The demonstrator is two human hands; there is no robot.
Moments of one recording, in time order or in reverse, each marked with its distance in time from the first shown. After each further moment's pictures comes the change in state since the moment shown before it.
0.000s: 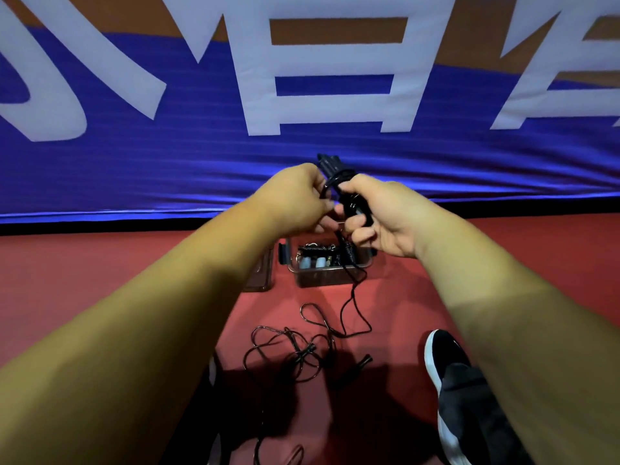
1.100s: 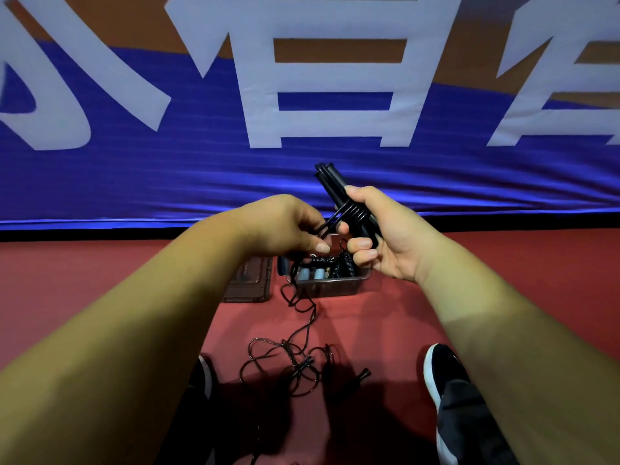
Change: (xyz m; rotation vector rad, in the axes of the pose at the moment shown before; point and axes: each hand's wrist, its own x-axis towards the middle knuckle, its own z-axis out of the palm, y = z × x) left_hand 0.000 -0.019 -0.029 0.324 -0.256 0.096; right_hand -0.006 0.008 -0.009 0.044 -0.053 -0.036
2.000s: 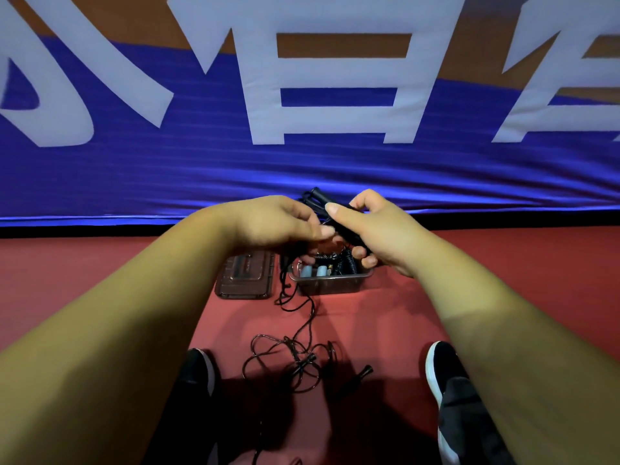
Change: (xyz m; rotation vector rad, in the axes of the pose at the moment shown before) left_hand -0.004 -0.016 -0.002 -0.372 -0.142 -0.074; right_hand 0.009 0.010 0.009 -0.492 0.176 -0.192
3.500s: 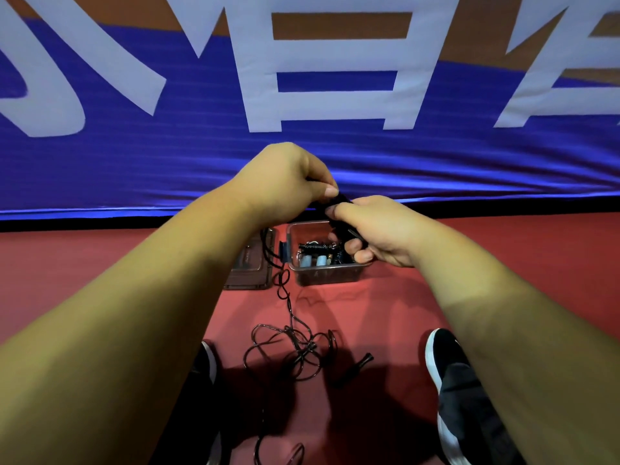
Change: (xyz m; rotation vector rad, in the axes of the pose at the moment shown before) left_hand 0.000 0.034 0.004 0.512 0.494 0.249; right_hand -0.002 0.001 0.007 0.112 -0.156 0.172
